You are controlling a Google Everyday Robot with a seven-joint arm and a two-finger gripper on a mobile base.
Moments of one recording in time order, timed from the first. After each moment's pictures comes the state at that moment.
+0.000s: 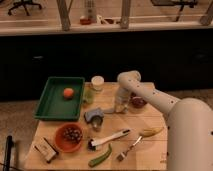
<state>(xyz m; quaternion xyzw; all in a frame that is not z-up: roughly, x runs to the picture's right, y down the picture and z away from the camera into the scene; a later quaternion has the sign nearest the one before) 0.098 0.139 0.913 -0.37 -0.14 -0.07 0.91</state>
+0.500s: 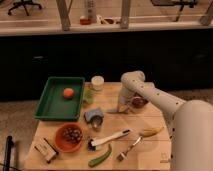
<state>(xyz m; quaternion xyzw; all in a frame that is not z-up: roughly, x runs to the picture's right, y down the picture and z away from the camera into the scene) 0.110 0.136 0.910 -0.36 -0.14 -0.05 0.92</state>
